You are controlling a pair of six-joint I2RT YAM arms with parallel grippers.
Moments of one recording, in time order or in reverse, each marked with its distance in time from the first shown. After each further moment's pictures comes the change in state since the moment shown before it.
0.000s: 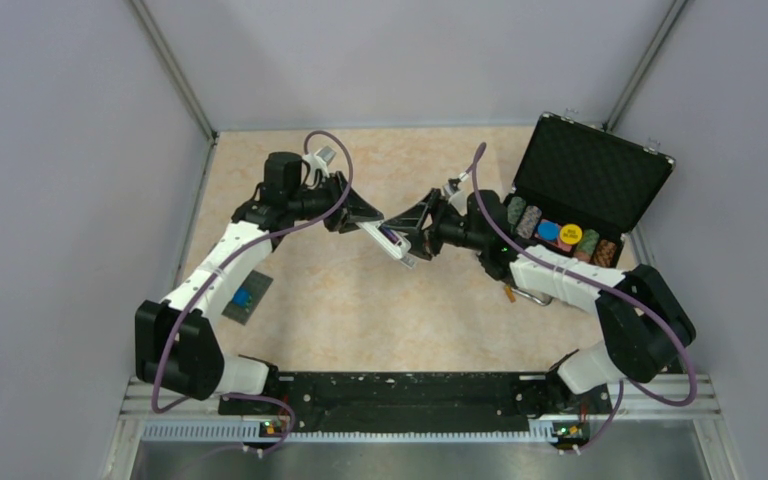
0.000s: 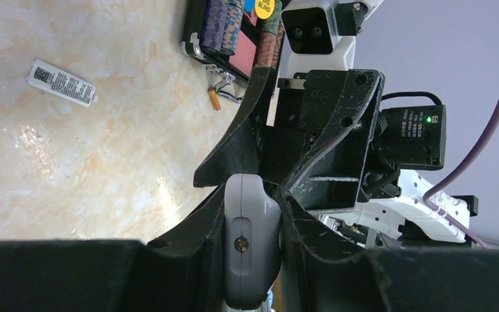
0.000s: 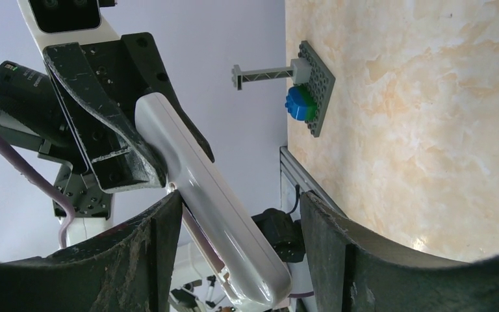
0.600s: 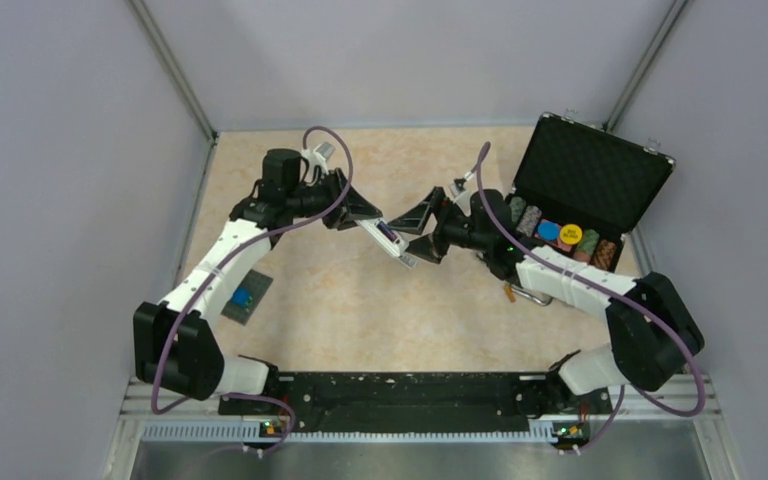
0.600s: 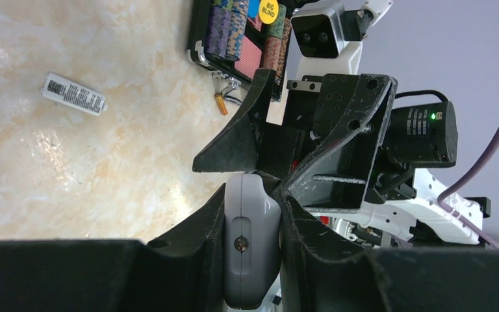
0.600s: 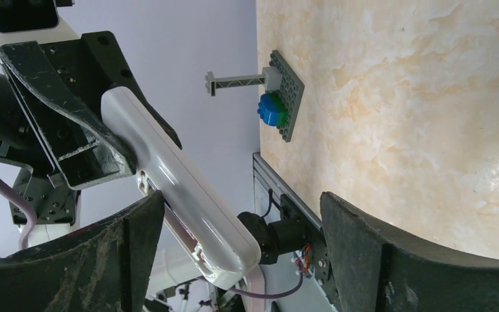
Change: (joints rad) left arm 0.002 0.000 0.029 -0.039 -0.024 0.045; right arm -0.008 -0.041 0.005 -0.108 0.030 -0.093
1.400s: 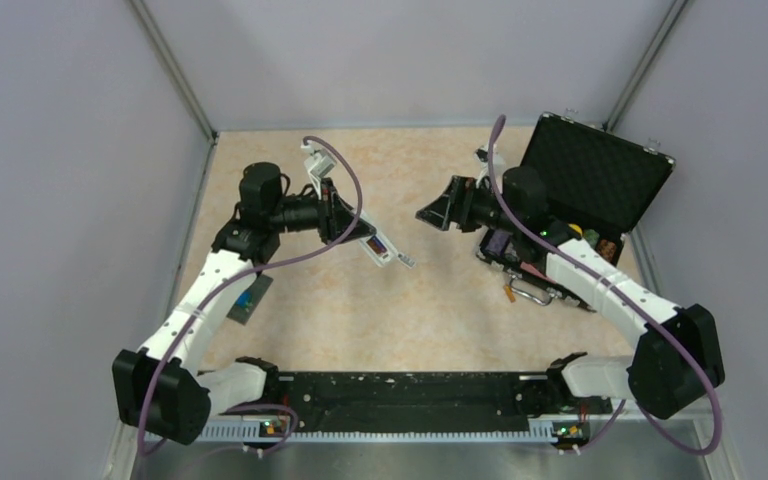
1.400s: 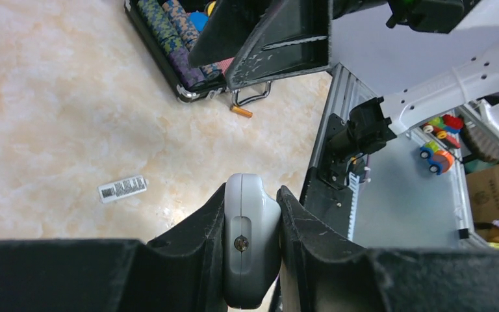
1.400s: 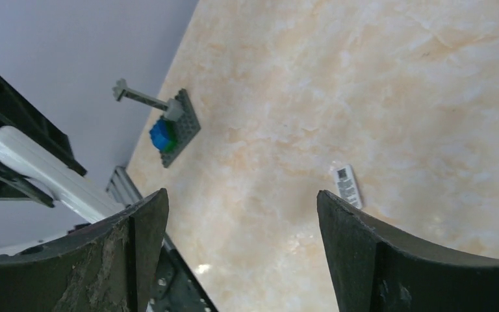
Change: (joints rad) left arm 0.003 -0.192 -0.108 0.163 0.213 0.585; right arm -0.143 -0.153 0.116 -0.275 0.030 -0.658
